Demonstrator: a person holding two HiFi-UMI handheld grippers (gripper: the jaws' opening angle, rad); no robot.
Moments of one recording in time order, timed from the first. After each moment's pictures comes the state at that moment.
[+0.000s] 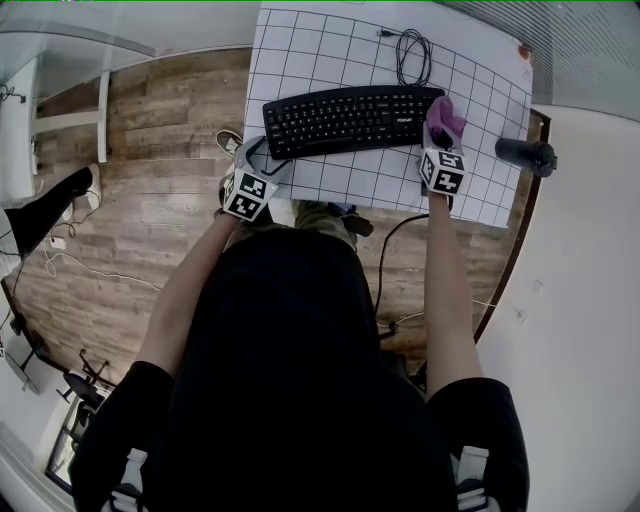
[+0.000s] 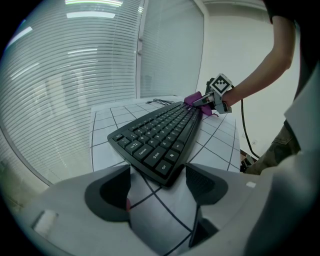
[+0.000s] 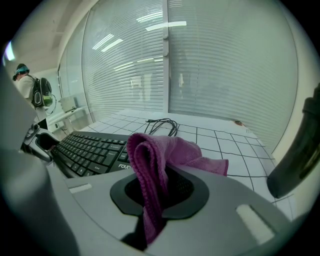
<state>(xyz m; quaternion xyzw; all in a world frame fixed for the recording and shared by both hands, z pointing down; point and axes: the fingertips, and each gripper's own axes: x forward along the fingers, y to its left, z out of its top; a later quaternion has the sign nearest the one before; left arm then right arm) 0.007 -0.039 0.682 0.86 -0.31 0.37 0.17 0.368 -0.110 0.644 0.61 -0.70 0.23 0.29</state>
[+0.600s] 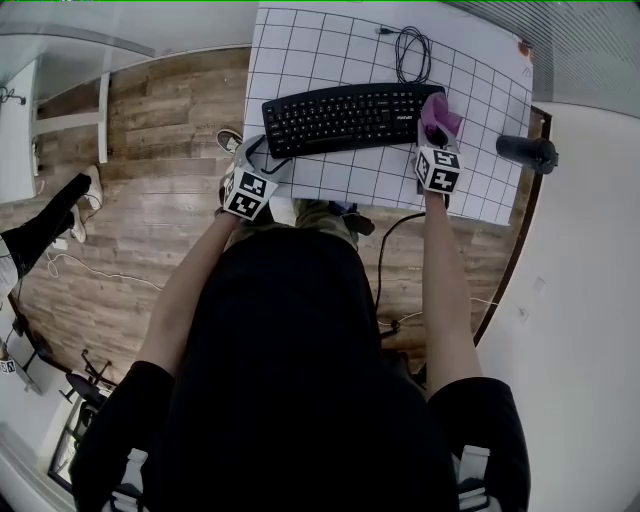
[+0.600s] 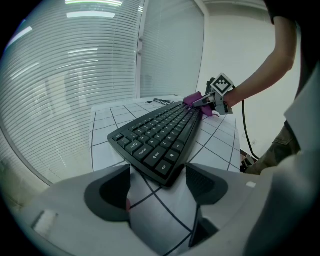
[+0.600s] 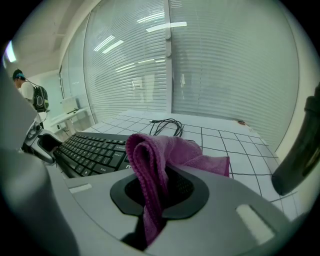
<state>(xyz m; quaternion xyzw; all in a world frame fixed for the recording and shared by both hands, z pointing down) 0.008 -0.041 0.681 0.86 -0.31 0.37 0.17 0.353 -0.109 0.646 0.60 -0.71 0.23 0.29</state>
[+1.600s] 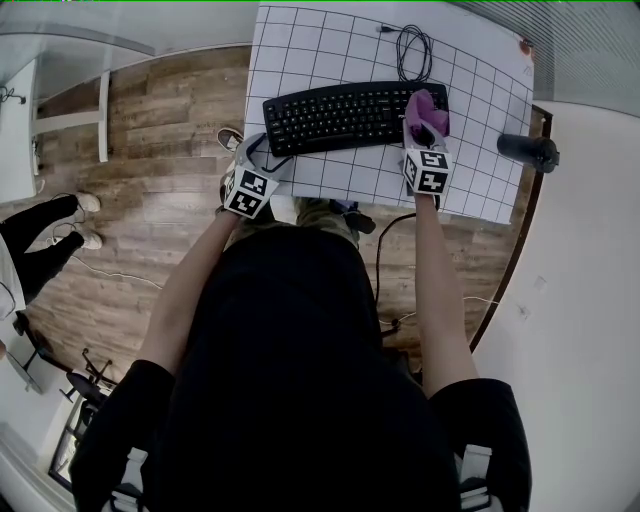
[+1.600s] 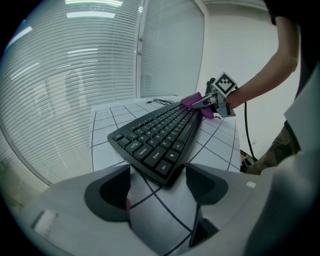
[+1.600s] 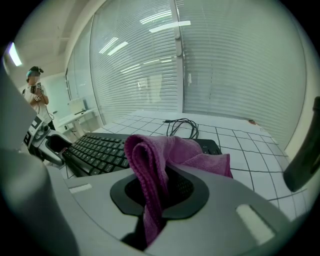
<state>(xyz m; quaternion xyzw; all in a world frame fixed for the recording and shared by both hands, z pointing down) 0.008 -0.040 0.681 0.86 -0.31 0.37 0.17 0.311 -0.102 0.646 0.57 -0.73 0.24 0.28</state>
